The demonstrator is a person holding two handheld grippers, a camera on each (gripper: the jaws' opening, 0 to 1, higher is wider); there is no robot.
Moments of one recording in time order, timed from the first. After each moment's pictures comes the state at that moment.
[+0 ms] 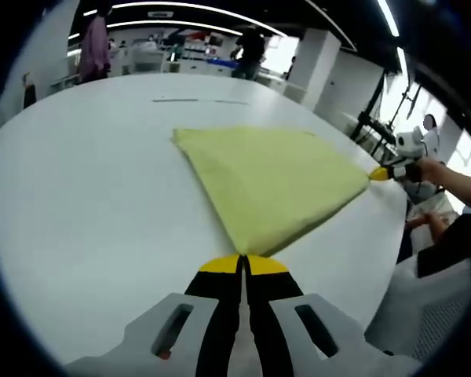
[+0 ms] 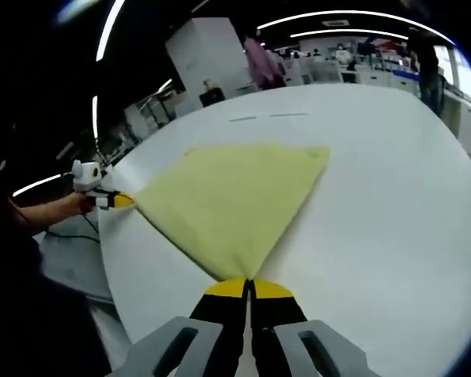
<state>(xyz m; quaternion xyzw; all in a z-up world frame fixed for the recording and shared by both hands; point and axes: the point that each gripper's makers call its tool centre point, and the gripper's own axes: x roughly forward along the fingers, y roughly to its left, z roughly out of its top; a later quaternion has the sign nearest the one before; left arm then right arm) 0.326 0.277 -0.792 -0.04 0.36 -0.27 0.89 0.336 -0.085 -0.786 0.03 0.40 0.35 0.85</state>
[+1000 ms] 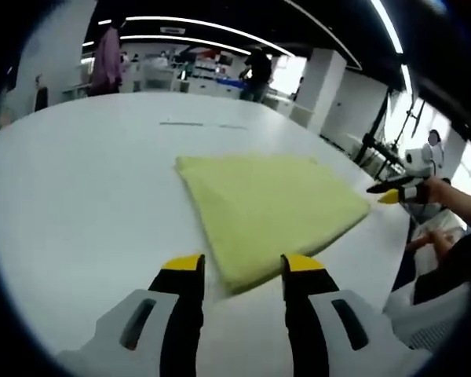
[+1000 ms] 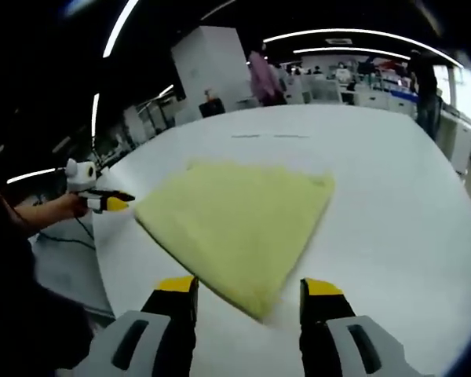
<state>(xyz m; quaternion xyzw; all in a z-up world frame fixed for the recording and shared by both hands) 0.338 0.263 -0.757 -0.06 0.30 -0.25 0.92 0.341 -0.066 -0.757 0.01 0.36 0.34 0.87</state>
